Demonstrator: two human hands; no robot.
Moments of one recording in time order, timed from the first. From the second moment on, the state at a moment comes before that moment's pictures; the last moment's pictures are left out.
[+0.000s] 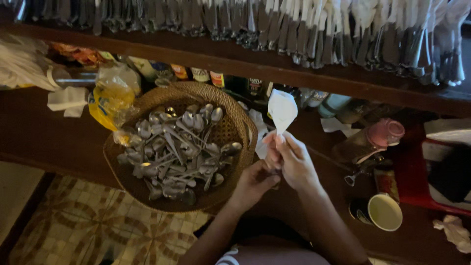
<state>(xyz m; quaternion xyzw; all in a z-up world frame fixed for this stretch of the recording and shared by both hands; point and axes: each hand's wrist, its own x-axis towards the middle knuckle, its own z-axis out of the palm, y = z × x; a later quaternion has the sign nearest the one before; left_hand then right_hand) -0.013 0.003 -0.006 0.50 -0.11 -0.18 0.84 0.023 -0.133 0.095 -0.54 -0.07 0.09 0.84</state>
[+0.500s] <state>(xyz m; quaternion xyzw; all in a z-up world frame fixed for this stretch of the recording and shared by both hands) -0.010 0.014 0.015 0.36 -0.09 -0.39 0.84 0.021 -0.146 0.093 -0.34 -0.09 0.16 0.92</state>
